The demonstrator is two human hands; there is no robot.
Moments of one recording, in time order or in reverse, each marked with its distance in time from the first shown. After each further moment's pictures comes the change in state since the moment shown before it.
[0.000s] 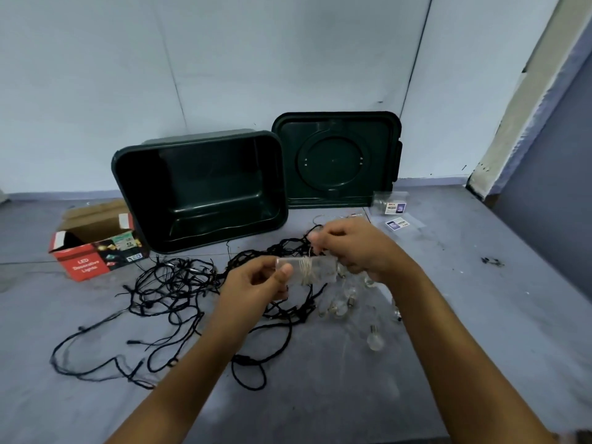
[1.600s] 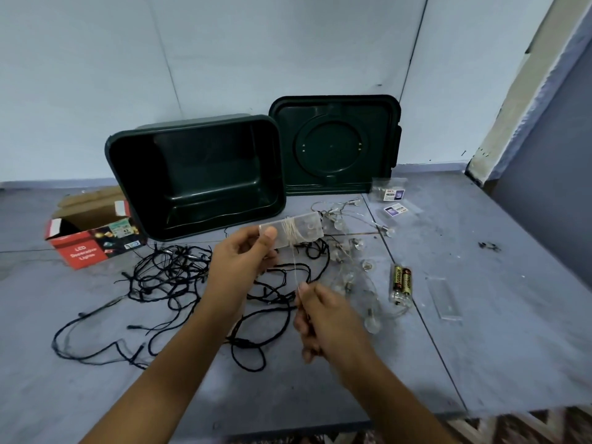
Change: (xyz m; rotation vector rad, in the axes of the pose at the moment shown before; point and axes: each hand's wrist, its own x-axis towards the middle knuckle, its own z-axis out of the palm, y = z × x) left_hand 0.013 0.005 -0.001 -0.137 0.153 -0.023; right_hand -0.081 0.015 0.090 0.580 0.055 0.295
